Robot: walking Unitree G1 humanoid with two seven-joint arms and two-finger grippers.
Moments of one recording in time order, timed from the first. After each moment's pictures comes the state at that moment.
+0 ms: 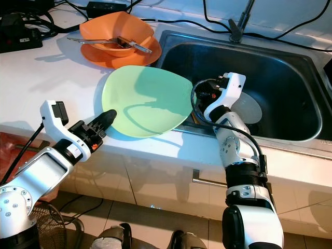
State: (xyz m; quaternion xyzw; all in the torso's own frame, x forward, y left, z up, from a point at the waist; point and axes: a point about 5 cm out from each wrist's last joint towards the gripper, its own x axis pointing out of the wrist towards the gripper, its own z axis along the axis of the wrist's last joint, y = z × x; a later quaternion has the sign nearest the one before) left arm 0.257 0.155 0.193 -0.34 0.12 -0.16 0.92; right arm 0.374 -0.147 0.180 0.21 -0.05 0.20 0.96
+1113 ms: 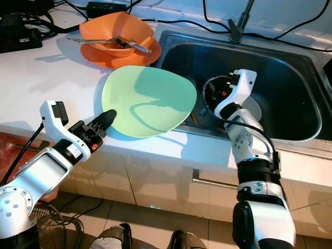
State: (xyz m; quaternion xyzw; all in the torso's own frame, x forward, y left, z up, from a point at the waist) left arm 0.257 0.155 0.193 -0.34 0.11 -0.16 0.92; right arm 0.376 -0.174 0.187 0.20 -0.03 0.20 0.96
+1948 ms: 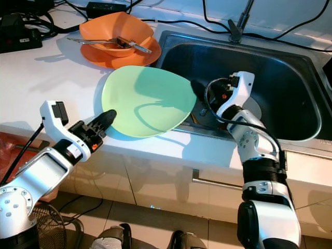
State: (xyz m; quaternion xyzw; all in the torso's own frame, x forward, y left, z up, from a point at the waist) left arm 0.258 0.155 0.193 -0.34 0.11 -0.16 0.92; right arm 0.374 -0.175 0.181 0.22 0.02 0.24 0.95
